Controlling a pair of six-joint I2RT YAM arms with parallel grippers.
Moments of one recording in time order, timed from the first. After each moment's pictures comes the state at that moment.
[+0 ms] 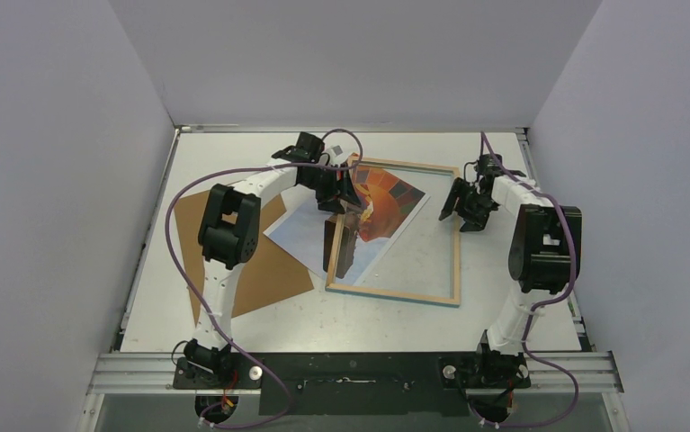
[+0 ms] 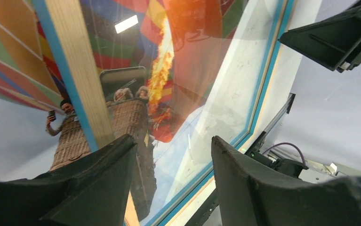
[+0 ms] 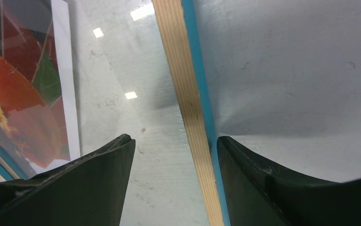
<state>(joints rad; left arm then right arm) -0.41 2.30 1.83 -0.57 0.68 -0.56 -0.06 1.88 1.29 -0.64 -0.21 0.38</state>
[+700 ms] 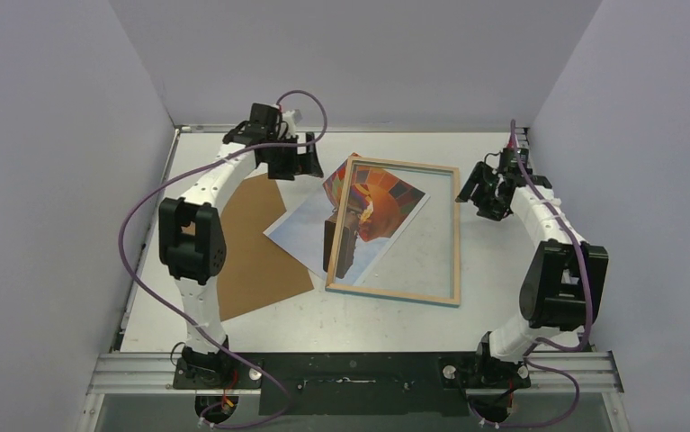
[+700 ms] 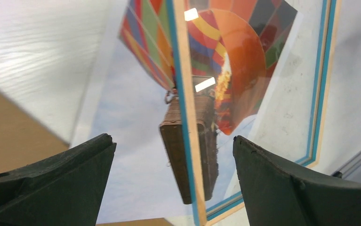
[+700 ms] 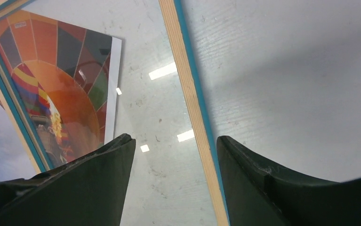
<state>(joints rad) -0.28 2.03 1.80 -0.69 0.38 -0.29 -0.10 1.62 1.22 -0.58 -0.15 0.43</state>
